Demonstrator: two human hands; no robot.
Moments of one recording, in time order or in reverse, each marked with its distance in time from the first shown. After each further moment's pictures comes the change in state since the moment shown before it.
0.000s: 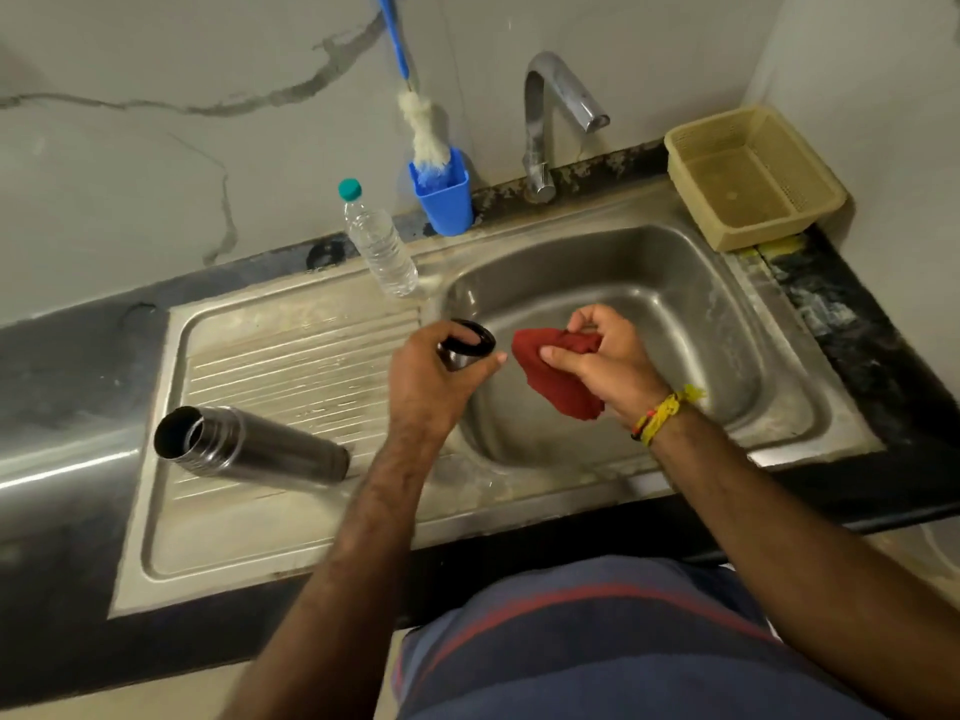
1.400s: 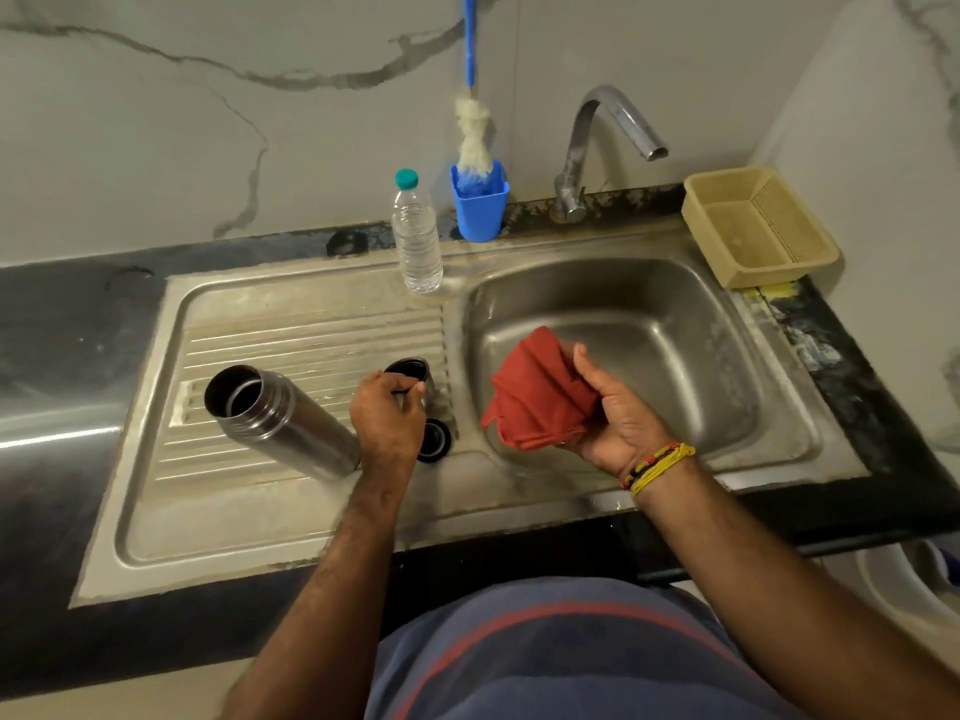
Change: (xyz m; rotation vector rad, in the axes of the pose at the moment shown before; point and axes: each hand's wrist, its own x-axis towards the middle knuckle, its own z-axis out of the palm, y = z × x) left_hand -0.009 -0.105 -0.034 0.113 0.233 -0.275; right_hand -0.040 0.006 0.048 0.786 -0.220 0.467
